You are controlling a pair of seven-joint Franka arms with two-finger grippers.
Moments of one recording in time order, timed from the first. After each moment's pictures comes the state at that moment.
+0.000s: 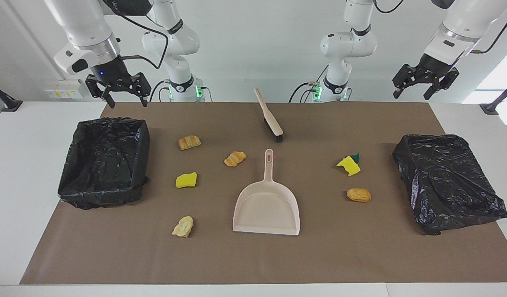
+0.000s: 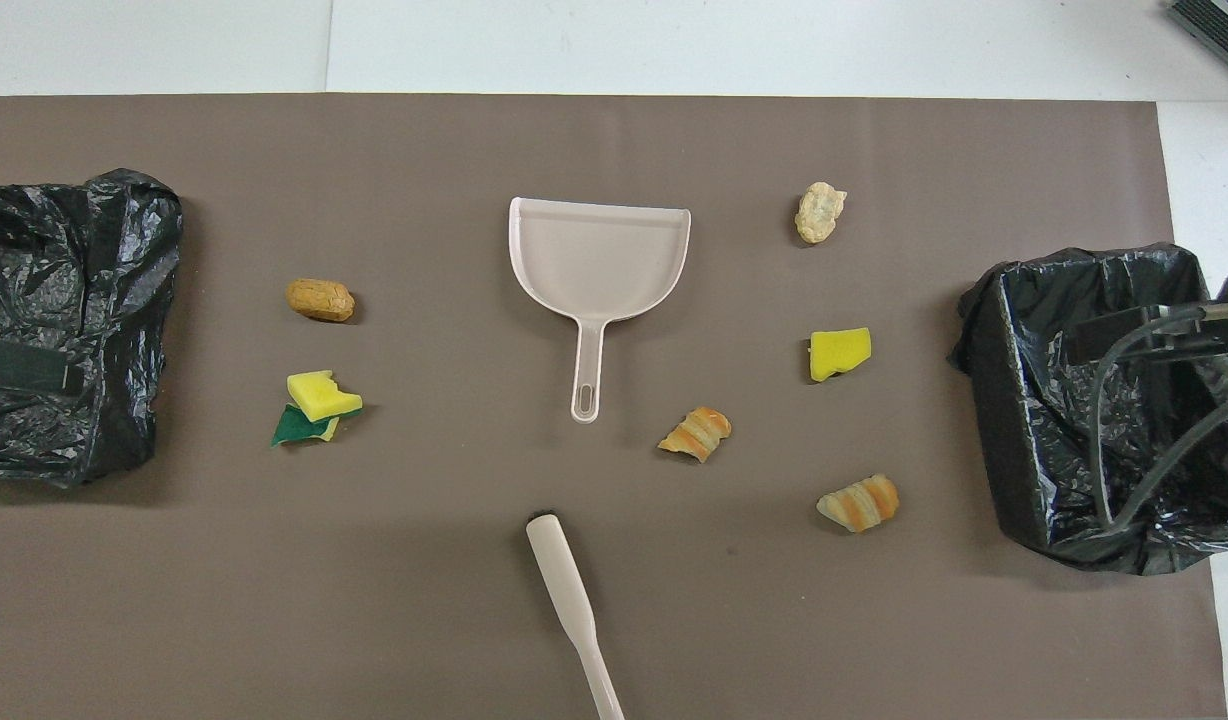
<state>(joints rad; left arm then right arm) -0.03 -0.12 0.01 -1.62 -0.04 1.50 0.06 0.03 -0.05 -0.03 -1.60 0.01 1.56 -0.02</state>
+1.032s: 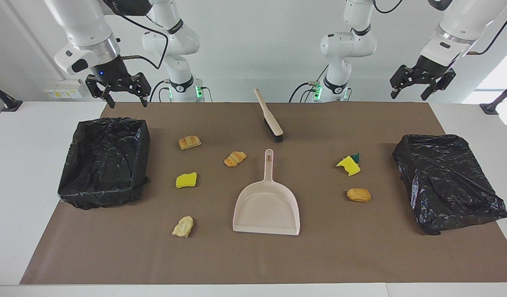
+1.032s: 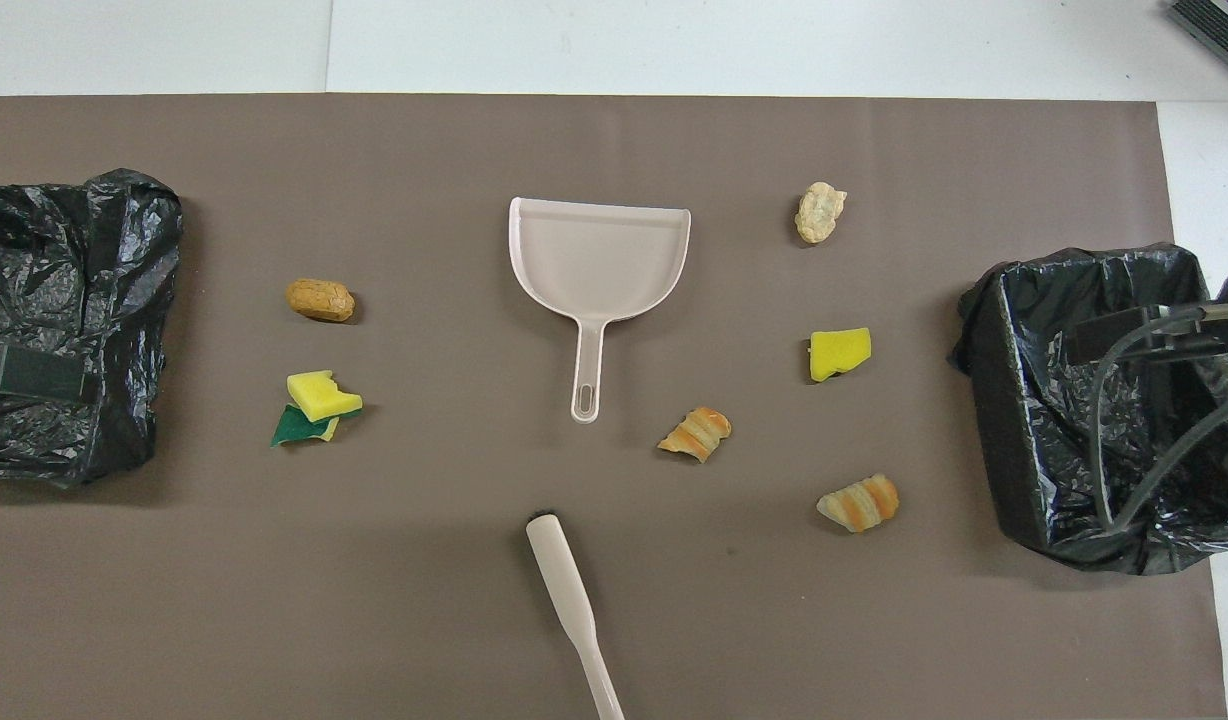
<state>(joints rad) -0.04 -0.12 -0.01 -1.63 -0.04 1.48 0.06 0.03 -0.05 -0.03 -1.60 0.01 1.56 -0.02</state>
